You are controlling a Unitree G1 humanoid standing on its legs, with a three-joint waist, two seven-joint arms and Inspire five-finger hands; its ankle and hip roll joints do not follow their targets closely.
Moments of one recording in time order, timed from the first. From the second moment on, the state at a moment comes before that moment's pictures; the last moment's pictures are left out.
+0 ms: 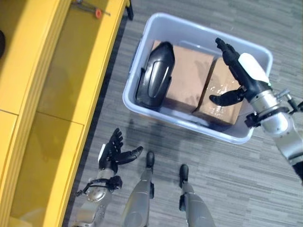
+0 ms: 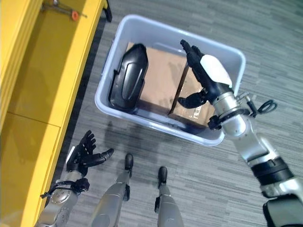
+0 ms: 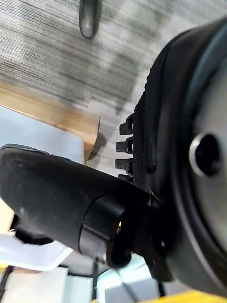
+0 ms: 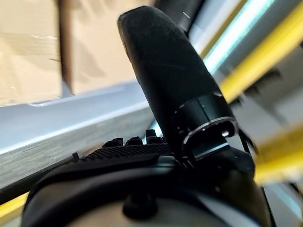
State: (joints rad) left arm 0.08 0.40 -0.15 0.09 -0.51 -0.12 0.16; right arm -0.68 -1.03 0.39 0.14 -0.12 -0.11 -0.11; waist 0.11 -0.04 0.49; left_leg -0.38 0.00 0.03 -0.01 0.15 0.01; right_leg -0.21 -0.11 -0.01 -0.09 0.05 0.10
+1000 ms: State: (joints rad) left arm -0.05 0.41 -0.17 0.08 -0.51 -0.16 0.25; right arm -1.25 -1.13 0.95 0.30 -0.58 -0.08 -0.11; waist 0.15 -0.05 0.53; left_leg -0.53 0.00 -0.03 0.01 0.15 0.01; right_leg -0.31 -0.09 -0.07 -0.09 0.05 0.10
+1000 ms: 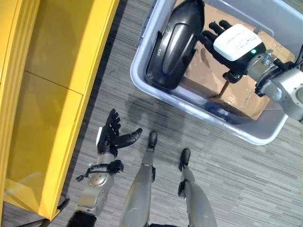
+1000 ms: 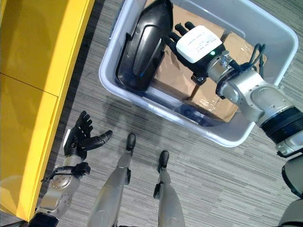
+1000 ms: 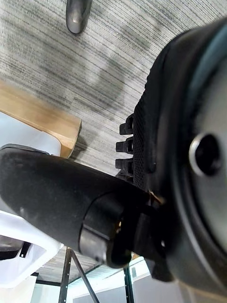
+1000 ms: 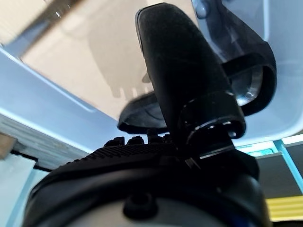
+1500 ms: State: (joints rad) left arm -0.07 0.41 -0.17 0.08 -0.51 -0.16 0.28; right arm -1.25 -1.07 0.91 0.27 -0.63 -0.06 -0.13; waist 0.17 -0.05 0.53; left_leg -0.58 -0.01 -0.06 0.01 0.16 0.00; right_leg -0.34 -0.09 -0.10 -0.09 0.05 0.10
